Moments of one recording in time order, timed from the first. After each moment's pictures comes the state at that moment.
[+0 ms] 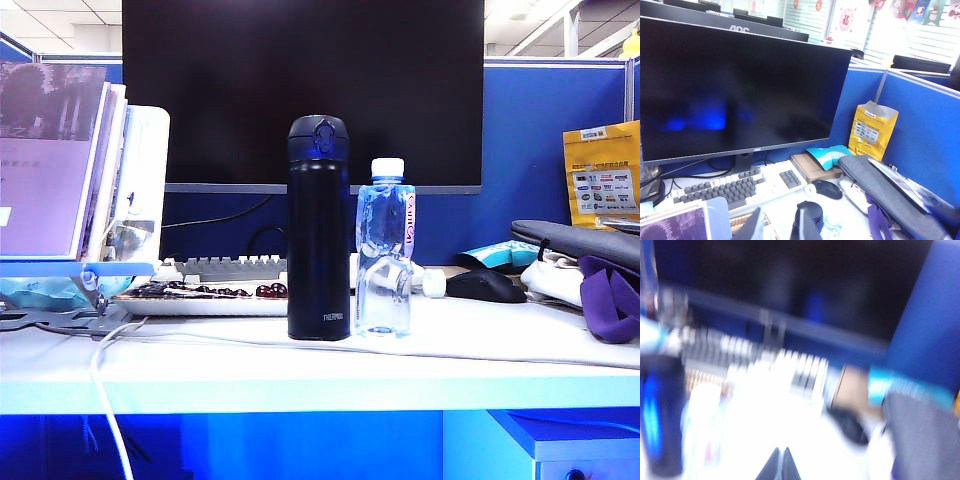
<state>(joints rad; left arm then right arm) -0.60 0.68 1.46 -0.70 -0.12 -0.13 0.22 0.69 0.56 0.10 -0.11 -0.18</state>
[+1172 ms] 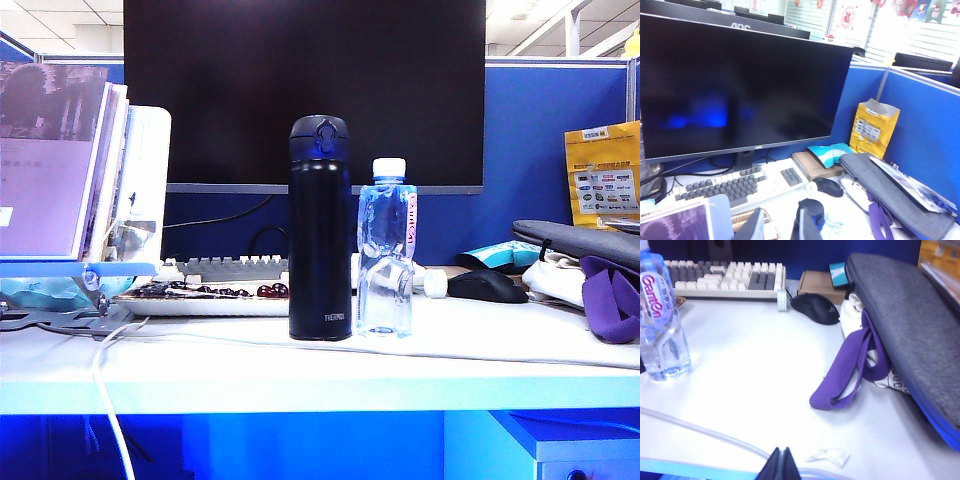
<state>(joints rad) -0.60 0.67 1.46 -0.71 -0.12 -0.13 0.16 0.00 0.01 -0.16 0.05 -0.03</state>
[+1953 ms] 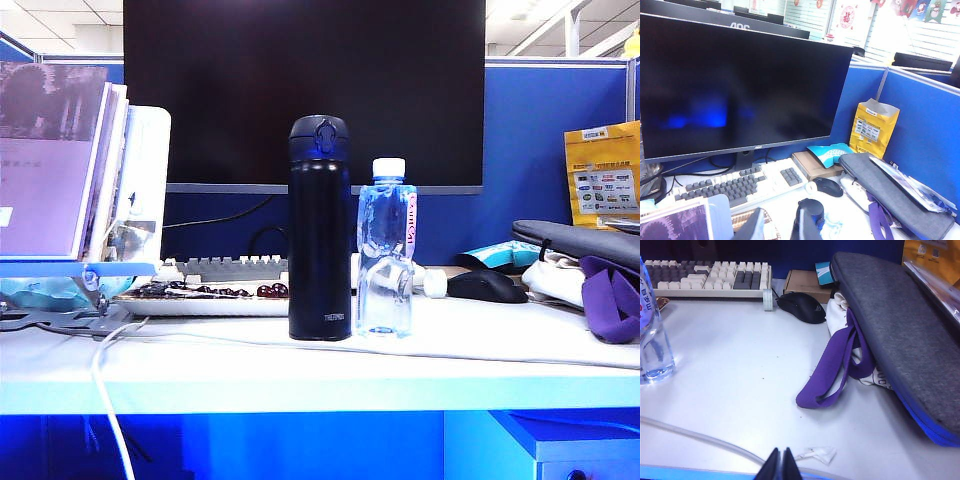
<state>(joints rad) -0.60 0.67 1.46 -0.71 -0.12 -0.13 0.16 0.00 0.01 -0.16 0.10 -0.02</state>
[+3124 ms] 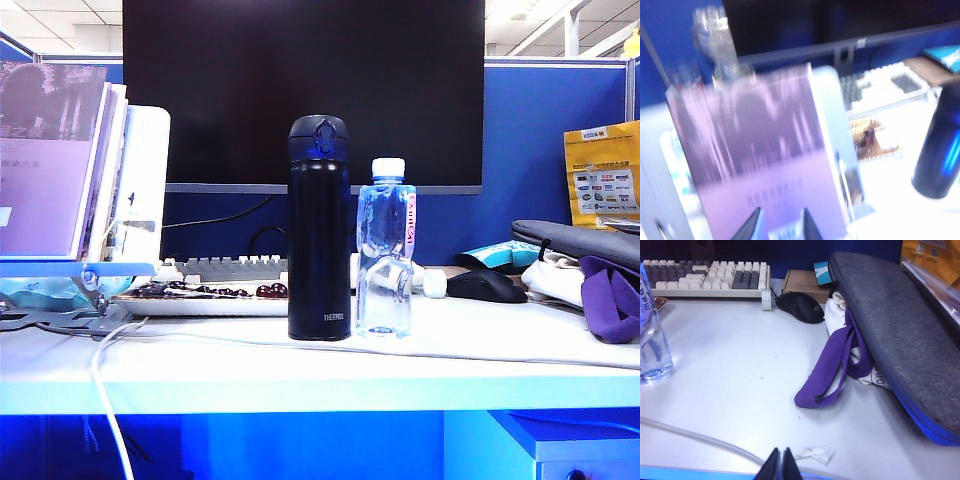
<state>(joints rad) -0.14 0.43 0.67 -0.41 0.03 0.11 0.16 0.00 0.01 -0.16 0.10 -0.02</state>
